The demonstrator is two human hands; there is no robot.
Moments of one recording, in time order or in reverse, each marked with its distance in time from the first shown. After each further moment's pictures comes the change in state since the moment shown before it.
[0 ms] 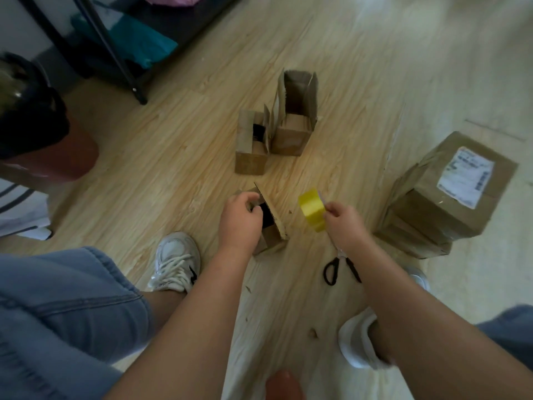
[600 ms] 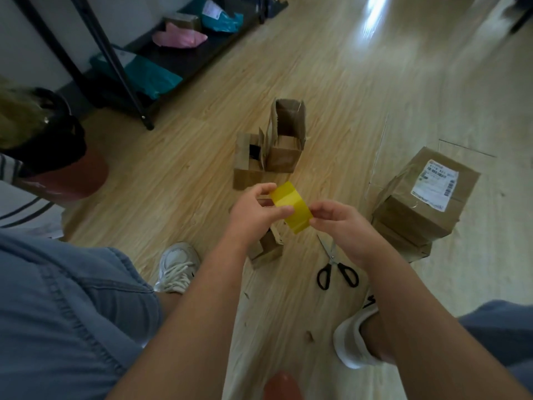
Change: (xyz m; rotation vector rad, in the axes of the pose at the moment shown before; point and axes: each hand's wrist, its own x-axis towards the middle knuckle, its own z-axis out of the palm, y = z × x) left_hand -0.037 0.055 -0.027 -0.311 -0.261 0.096; right_hand -0.075 -0.032 -0.050 0.410 -0.281 -0.278
